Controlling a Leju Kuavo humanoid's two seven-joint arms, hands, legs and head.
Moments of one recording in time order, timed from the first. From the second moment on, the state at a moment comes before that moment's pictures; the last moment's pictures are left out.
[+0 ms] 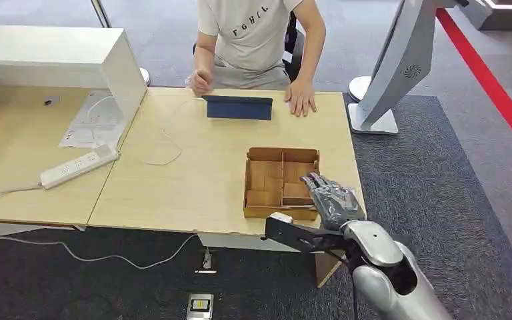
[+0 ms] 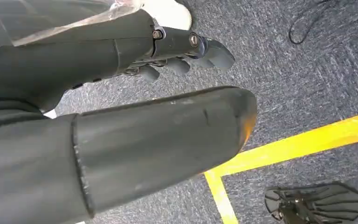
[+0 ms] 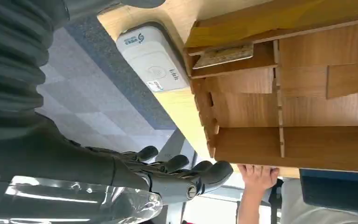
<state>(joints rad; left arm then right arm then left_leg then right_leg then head) -0.23 0.36 -1.36 -0.18 1.17 -0.03 -0.06 -0.41 -0.22 0.64 -1.57 0.92 0.54 0.44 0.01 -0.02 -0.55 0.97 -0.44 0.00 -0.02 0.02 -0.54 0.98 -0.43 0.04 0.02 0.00</state>
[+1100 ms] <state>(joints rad) -0.23 0.36 -1.36 -0.18 1.18 -0.02 -0.06 -0.46 -0.10 0.66 -1.30 1.04 0.40 0.36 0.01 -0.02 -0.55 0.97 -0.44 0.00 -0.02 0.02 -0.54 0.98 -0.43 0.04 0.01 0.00</state>
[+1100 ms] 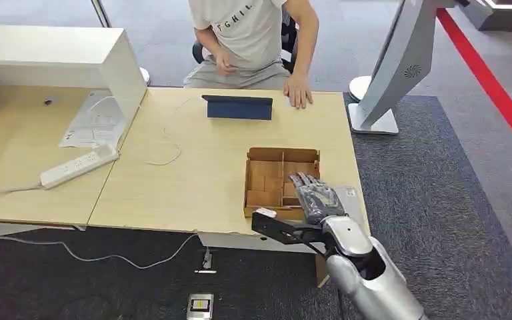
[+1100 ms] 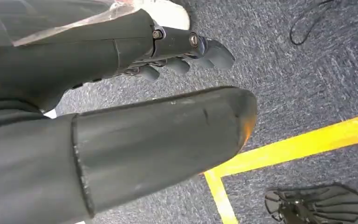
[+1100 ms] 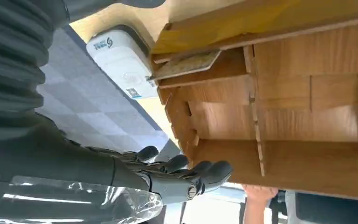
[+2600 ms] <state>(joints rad) -0.22 0.33 -1.38 -0.18 1.16 0.01 -0.08 -0.50 -0.11 0.63 -1.13 1.09 0.33 0.31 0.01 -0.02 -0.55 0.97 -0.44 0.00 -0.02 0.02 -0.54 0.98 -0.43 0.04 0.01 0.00</state>
